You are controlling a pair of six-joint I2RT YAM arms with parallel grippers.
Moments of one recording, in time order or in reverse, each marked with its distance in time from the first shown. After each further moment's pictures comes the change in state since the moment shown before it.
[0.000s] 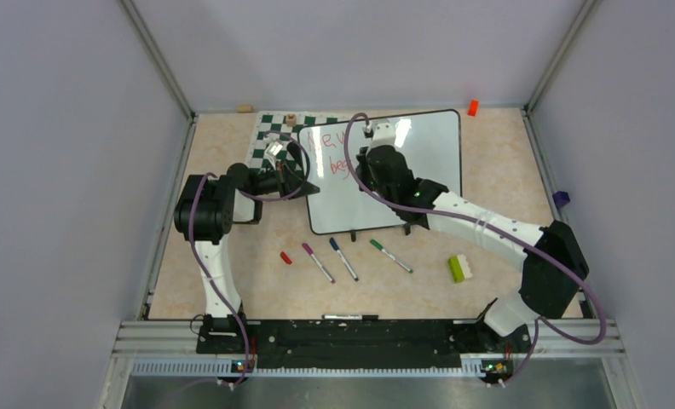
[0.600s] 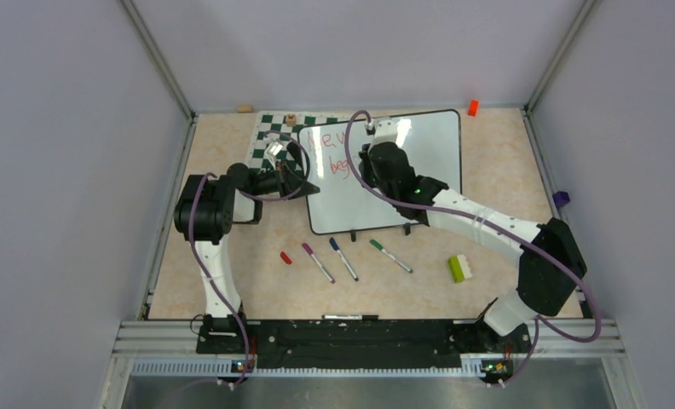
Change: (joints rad) left arm 0.000 0.000 0.000 0.000 0.000 0.000; right arm -0.029 0.014 0.002 0.024 0.005 -0.029
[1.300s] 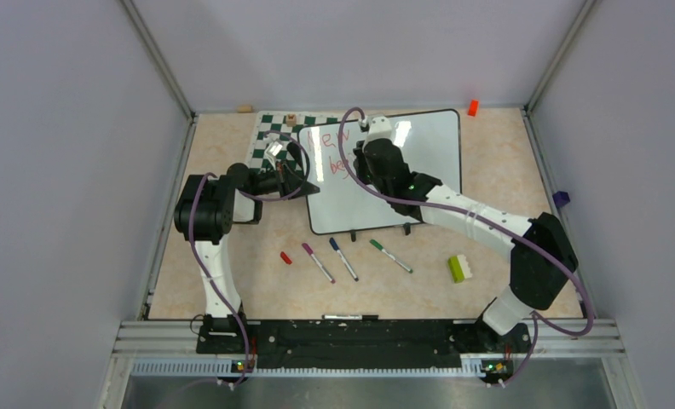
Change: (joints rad) left arm 0.000 0.000 0.000 -0.004 -0.003 0.000; right arm -0.002 0.058 0.047 0.021 -0.020 -0.018
